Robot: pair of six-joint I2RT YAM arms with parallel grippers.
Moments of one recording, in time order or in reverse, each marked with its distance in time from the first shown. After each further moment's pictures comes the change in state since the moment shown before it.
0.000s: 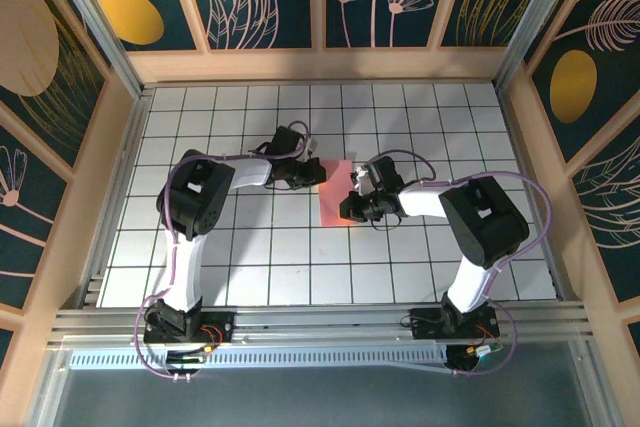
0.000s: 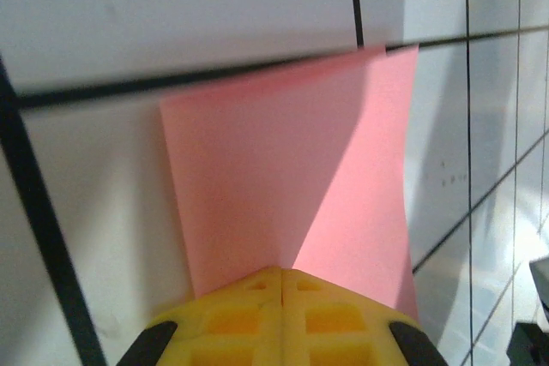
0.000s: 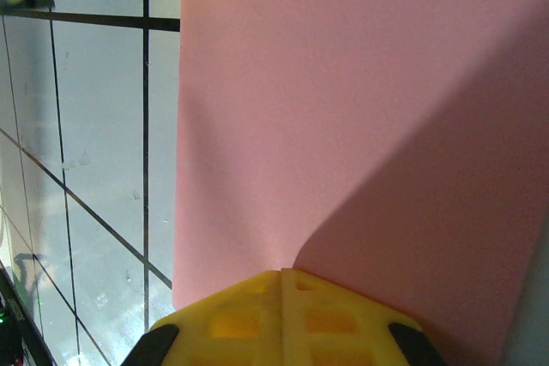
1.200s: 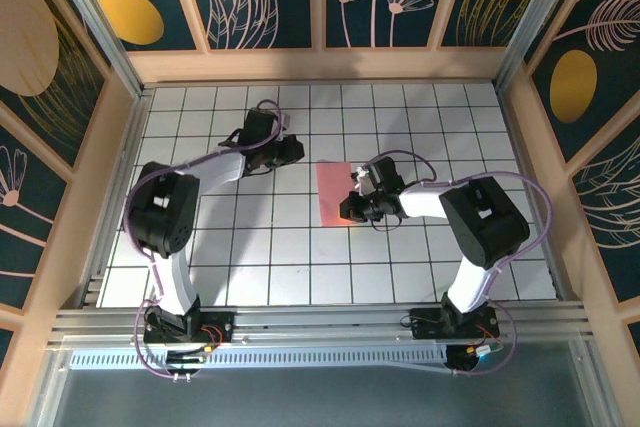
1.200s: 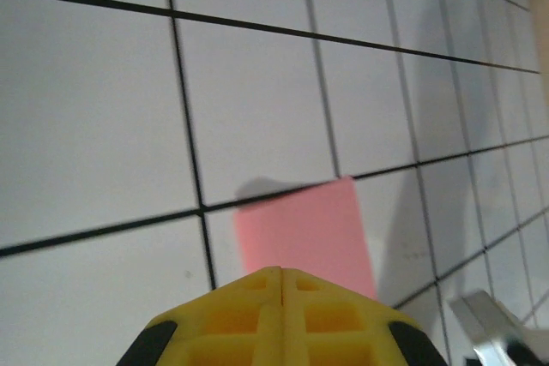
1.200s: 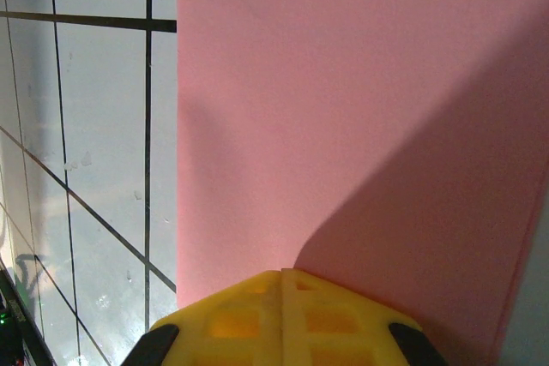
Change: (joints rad) left arm 0.064 -0.278 -0.111 -0.007 -0.153 0.021; right arm 0.000 -0.004 -0.013 0.024 -0.001 0.005
